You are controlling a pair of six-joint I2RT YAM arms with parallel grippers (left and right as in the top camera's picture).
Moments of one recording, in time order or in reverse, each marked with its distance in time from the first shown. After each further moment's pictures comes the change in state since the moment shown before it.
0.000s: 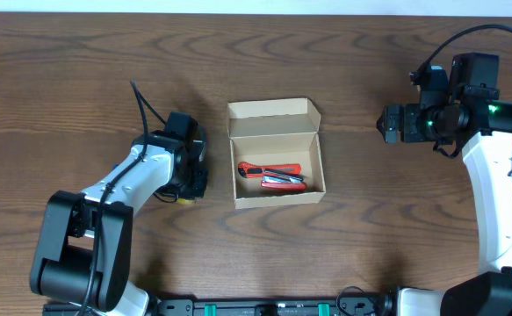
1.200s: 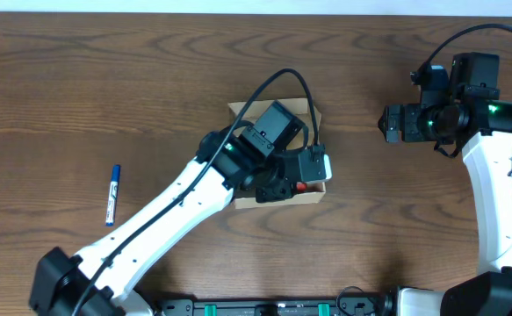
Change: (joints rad) left arm -0.518 -0.130 0.447 -0.169 0.120 0.777; right arm 0.000 0.000 0.000 0.005 0.020 -0.008
